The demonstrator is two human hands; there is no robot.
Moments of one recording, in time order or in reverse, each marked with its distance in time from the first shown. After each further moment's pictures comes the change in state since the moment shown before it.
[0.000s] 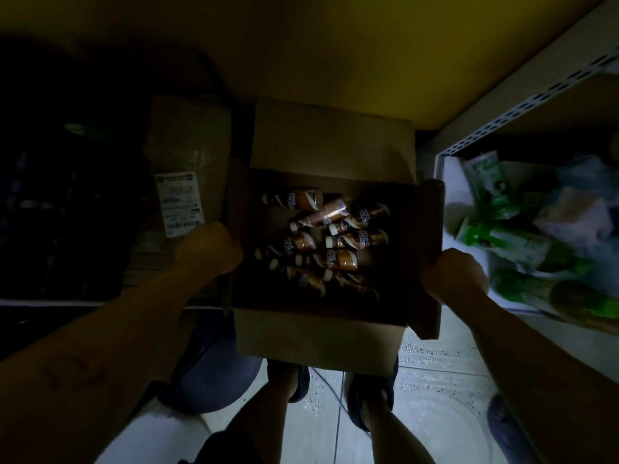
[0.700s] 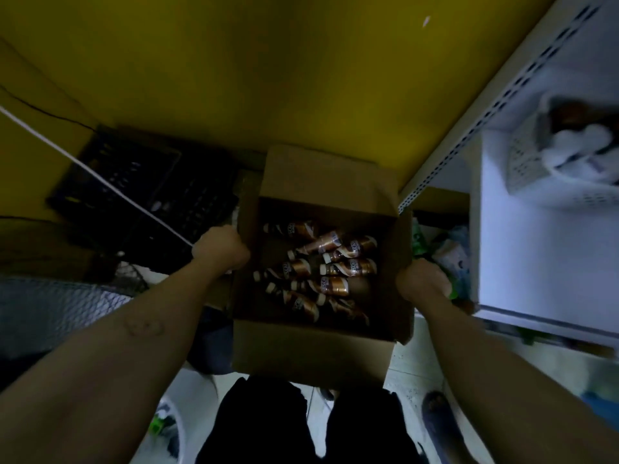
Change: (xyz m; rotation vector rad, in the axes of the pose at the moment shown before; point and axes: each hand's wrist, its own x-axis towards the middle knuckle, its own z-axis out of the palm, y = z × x) left_hand -0.340 -0.014 -0.180 -0.231 0.095 -0.063; right_hand -0.266 0.092 -0.190 0.063 0.106 -0.137
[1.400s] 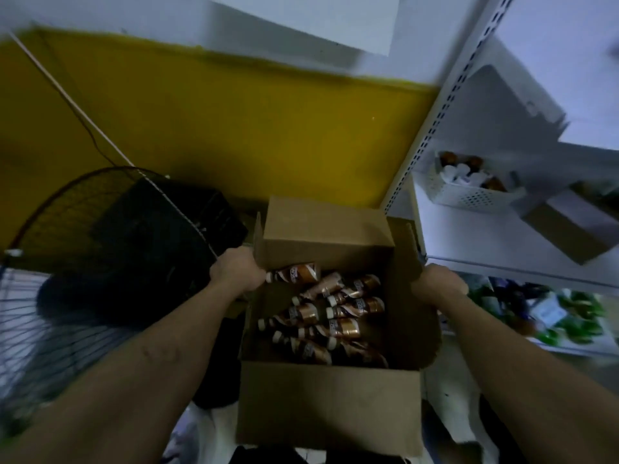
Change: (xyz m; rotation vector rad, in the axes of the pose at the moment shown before) left_hand -0.229 -0.111 -0.020 -0.076 0.123 0.254; right_hand -0.253 0.082 -0.030 -0.093 0.214 -0.117
